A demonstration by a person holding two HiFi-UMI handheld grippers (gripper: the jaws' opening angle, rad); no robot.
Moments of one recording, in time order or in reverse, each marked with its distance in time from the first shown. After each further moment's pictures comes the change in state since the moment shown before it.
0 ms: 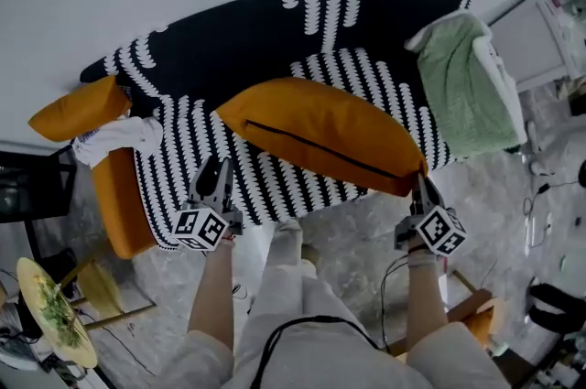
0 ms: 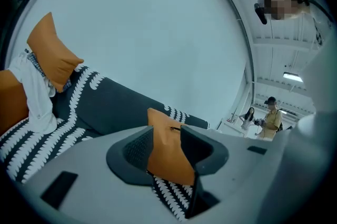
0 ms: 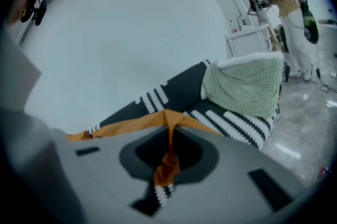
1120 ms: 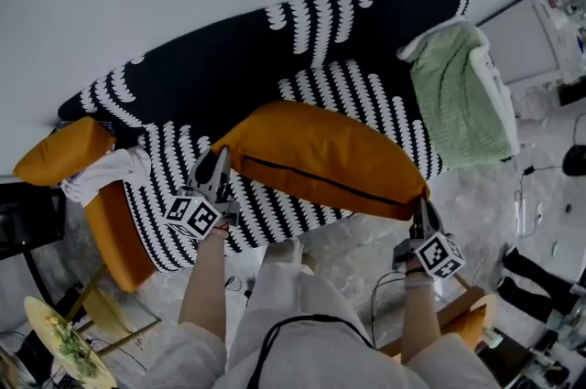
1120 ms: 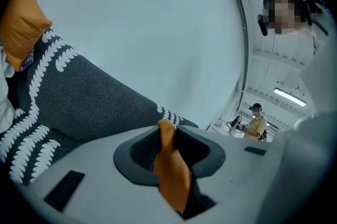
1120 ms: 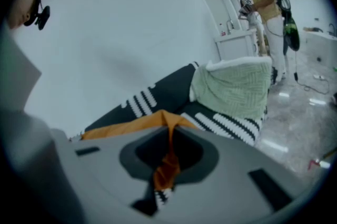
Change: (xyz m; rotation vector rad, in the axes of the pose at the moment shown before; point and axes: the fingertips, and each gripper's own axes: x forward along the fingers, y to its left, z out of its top) left arm 0.126 0.013 0.023 -0.119 0.064 -0.172; right arm 0.006 -0.011 0.019 0.052 -0.009 -0.153
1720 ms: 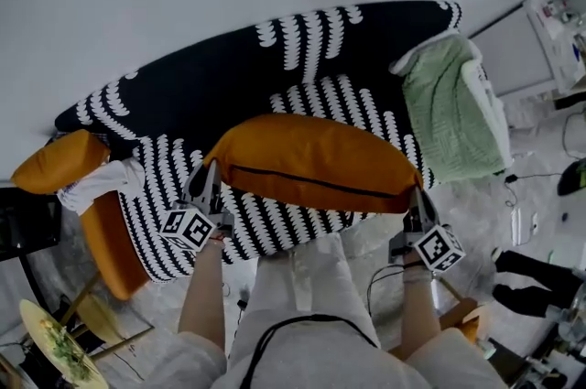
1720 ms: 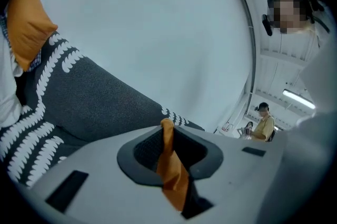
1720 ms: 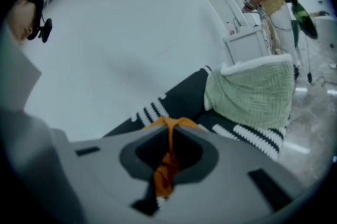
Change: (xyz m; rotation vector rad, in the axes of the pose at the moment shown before) left arm 0.008 0.000 0.001 -0.027 -0.030 0.082; right arm 0.042 0.031 0.058 0.024 -0.054 0.158
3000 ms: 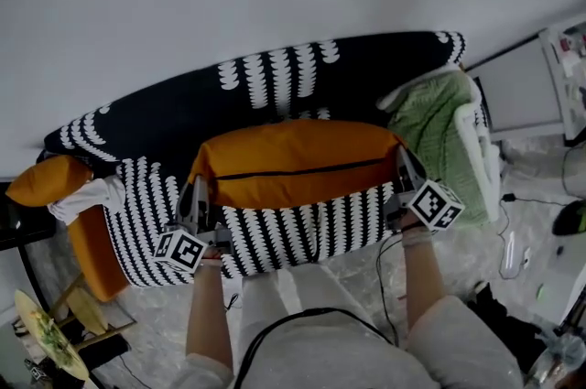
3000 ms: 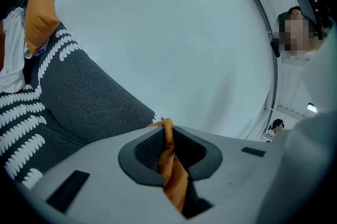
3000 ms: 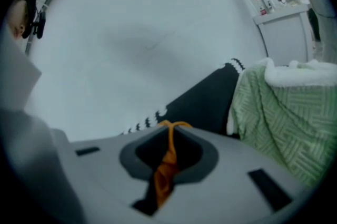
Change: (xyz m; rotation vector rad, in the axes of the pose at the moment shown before) left arm 0.094 -0.066 0.015 -0.132 -0.135 0.184; right arm 0.206 -0.024 0.135 -0.058 0.140 0.203
